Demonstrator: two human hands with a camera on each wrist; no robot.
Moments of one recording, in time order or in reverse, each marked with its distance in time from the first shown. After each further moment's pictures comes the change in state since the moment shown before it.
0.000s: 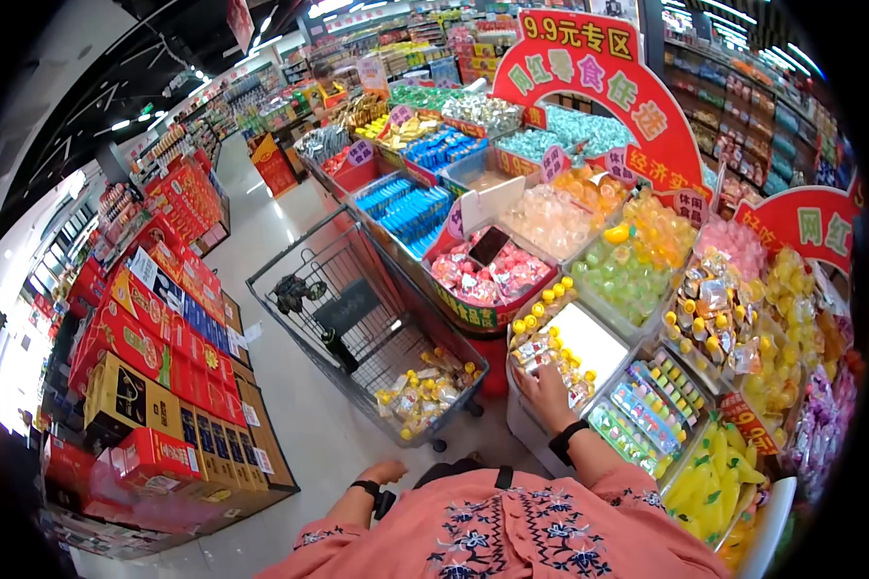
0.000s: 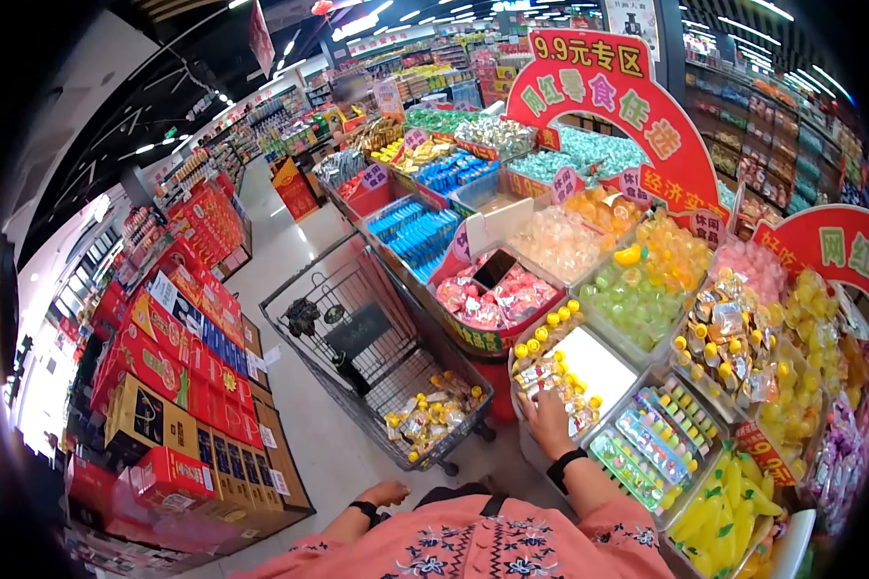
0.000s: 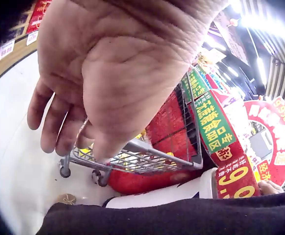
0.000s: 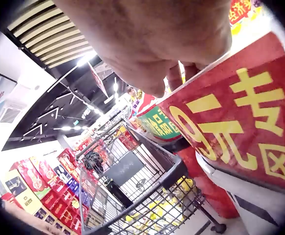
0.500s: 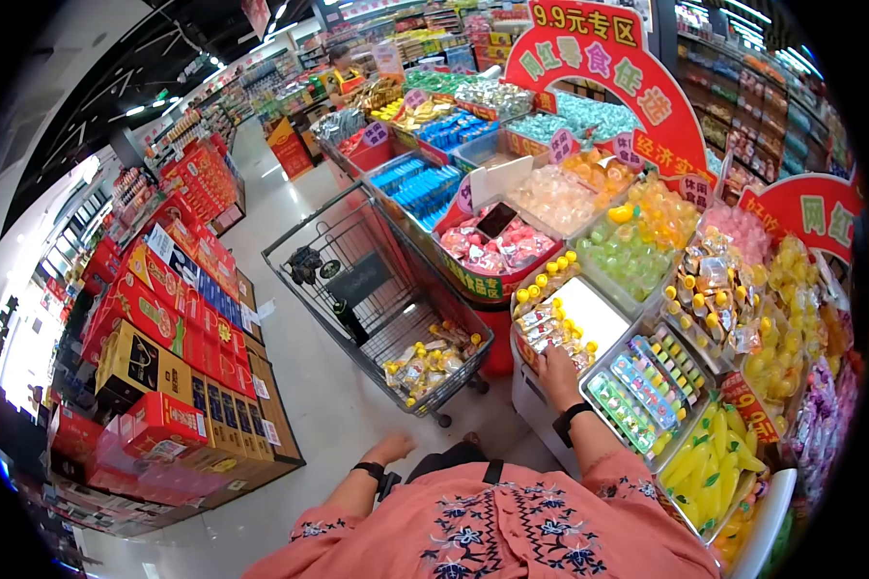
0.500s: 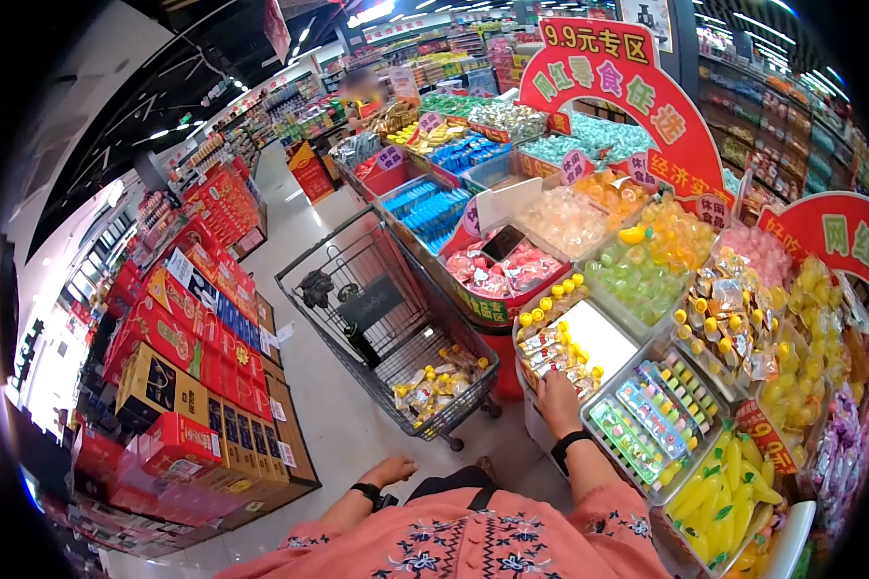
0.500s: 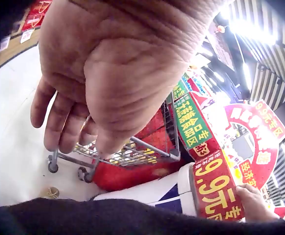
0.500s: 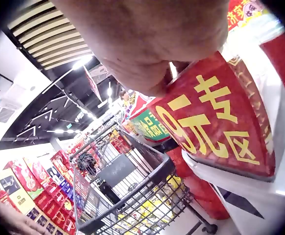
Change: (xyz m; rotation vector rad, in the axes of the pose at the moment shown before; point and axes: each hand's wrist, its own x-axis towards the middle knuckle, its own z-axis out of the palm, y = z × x) left_hand -0.052 0.006 0.038 -0.065 0.270 0.298; right_hand -0.035 0.010 -0.017 -0.120 -0.023 -0.020
